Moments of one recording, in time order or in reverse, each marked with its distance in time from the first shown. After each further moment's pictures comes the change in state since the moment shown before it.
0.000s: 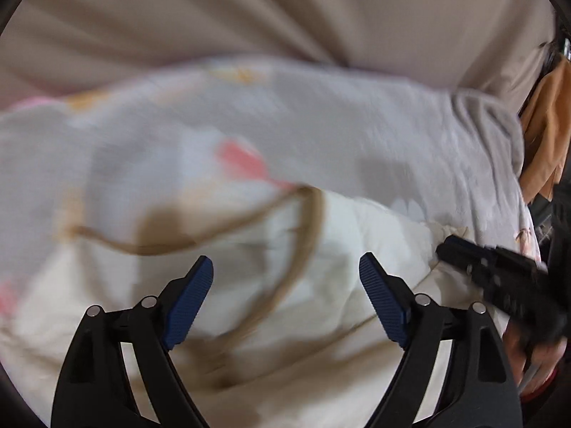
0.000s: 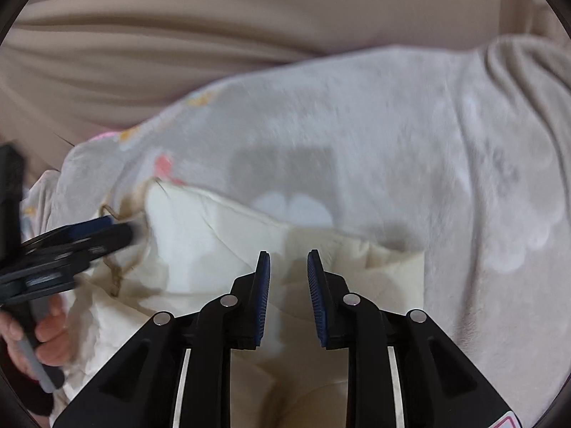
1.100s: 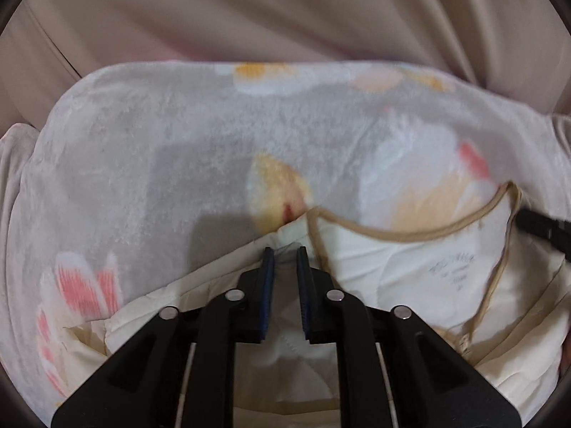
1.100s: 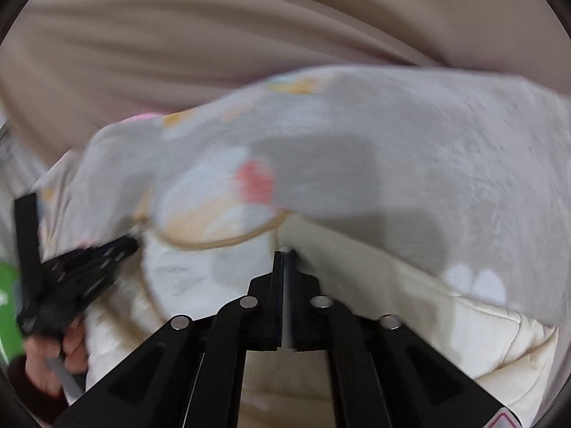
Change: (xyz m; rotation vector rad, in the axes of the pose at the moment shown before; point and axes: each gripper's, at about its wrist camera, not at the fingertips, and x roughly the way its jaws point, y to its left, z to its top) left arm -0.038 0.146 -0.029 -0.103 -0.124 0.355; right arm 0.066 0.108 0.030 -0.165 0.001 0.121
